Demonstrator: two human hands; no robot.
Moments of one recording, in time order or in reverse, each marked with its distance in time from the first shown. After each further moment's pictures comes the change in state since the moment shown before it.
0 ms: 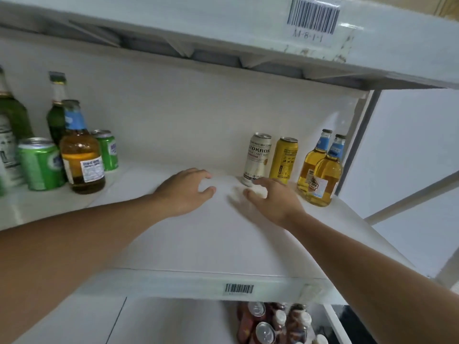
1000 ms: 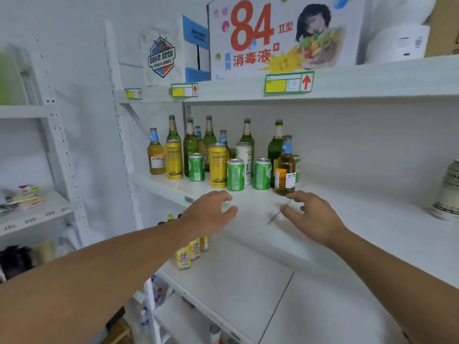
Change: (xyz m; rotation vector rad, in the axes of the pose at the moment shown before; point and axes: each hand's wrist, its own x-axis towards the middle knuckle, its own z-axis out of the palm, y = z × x) left_hand -0.326 -0.103 -0.205 0.146 0.184 -0.625; right_hand -0.110 -0.270 0.074 0.384 -0.253 -0.437
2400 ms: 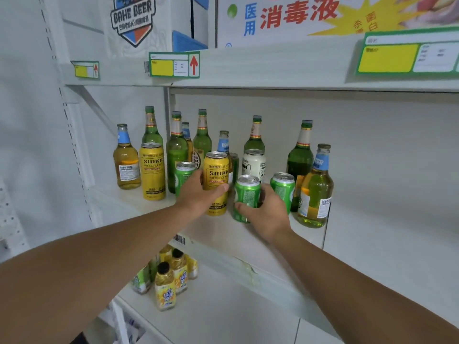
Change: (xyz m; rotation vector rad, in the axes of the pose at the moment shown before) left_hand 0.218 -0.105 0.008 -0.571 0.167 -0.105; right_hand 0.210 -0.052 0.165 0.372 0.177 0.055
